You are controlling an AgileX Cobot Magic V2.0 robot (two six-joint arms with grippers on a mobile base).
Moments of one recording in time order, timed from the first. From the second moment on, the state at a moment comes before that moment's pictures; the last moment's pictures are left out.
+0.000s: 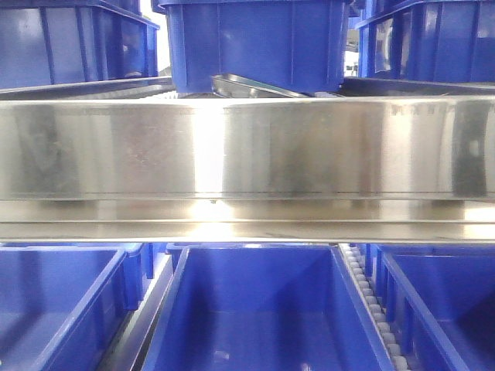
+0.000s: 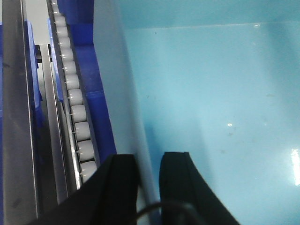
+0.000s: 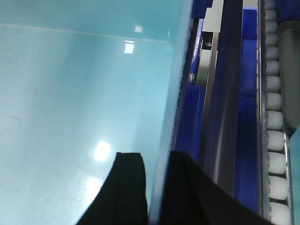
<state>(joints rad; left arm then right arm) -0.41 1.47 -1.87 -0.15 1.20 -0.08 0.34 1.49 -1.89 0.09 1.24 0.14</state>
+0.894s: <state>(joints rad) -0.41 1.47 -1.87 -0.15 1.20 -0.08 0.34 1.50 -1.89 0.09 1.24 0.14</state>
